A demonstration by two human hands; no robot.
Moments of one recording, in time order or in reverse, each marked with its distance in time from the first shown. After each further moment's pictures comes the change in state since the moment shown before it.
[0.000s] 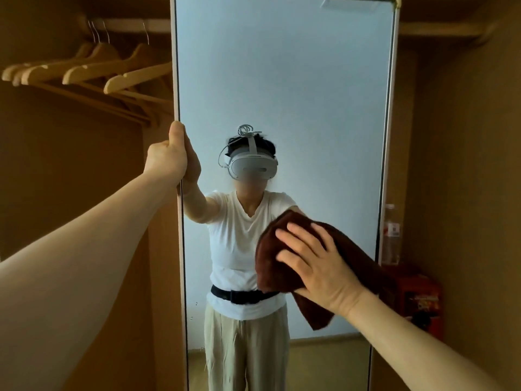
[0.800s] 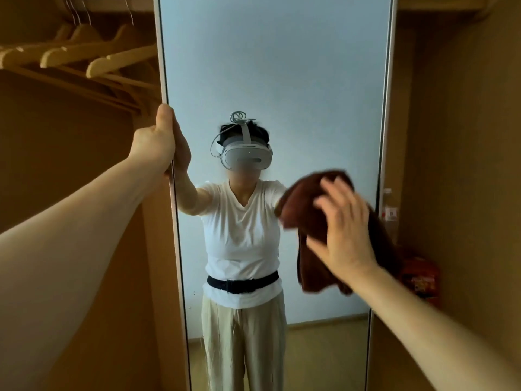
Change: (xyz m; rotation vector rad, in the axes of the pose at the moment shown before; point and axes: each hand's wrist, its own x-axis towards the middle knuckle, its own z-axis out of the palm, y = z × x) left_hand 0.002 0.000 -0.002 -0.010 -0.015 -0.018; right_hand -0.006 0.021 -0.011 0.108 0.159 0.514
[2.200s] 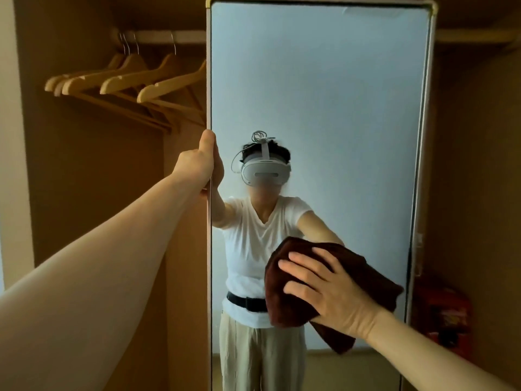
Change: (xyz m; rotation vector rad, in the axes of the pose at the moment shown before) left_hand 0.014 -0.001 -0.008 -0.032 -0.091 -0.051; right_hand -0.013 -0.042 0.031 -0.014 -0.184 -0.689
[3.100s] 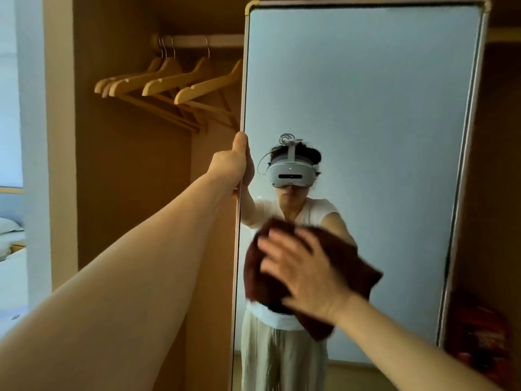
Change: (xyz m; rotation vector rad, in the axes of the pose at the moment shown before) left_hand 0.011 -0.002 0.001 -0.033 -0.039 -0.034; right_hand 0.080 -0.018 0.000 0.011 0.017 0.042
